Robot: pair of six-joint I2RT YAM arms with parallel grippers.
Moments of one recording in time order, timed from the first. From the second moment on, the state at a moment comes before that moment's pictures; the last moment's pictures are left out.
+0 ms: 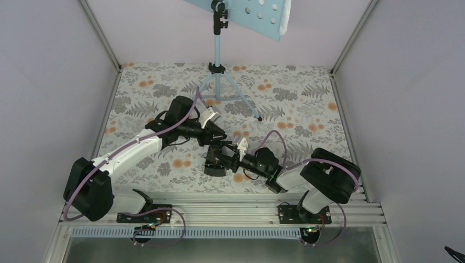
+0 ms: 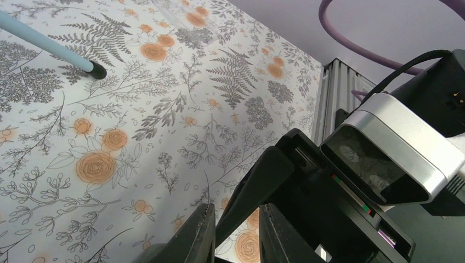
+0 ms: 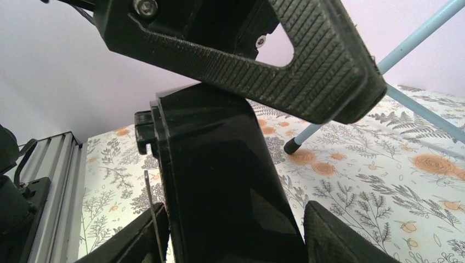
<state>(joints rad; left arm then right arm) -0.56 1.32 0.92 -0.27 0.77 0.02 0.95 1.56 0.28 1.26 -0.14 0.13</state>
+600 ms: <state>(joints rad) -0.58 1.34 0.93 -0.27 0.77 0.02 0.94 1.59 0.33 1.23 -0.14 0.12</state>
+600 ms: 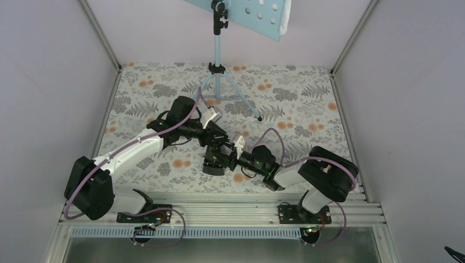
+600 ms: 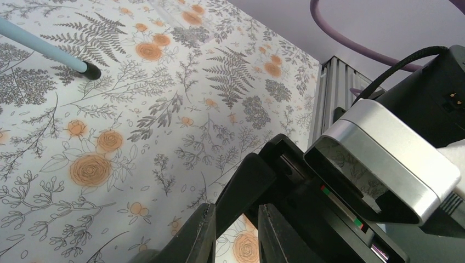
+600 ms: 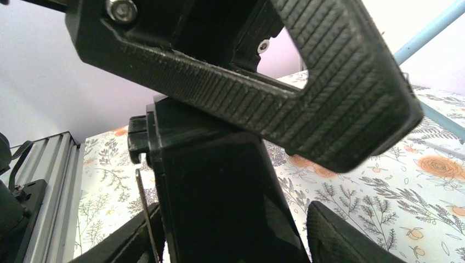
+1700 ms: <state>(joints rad) -0.58 1.34 0.94 -0.25 0.72 0.03 0.92 1.62 0.46 1.07 -0.19 0.17</state>
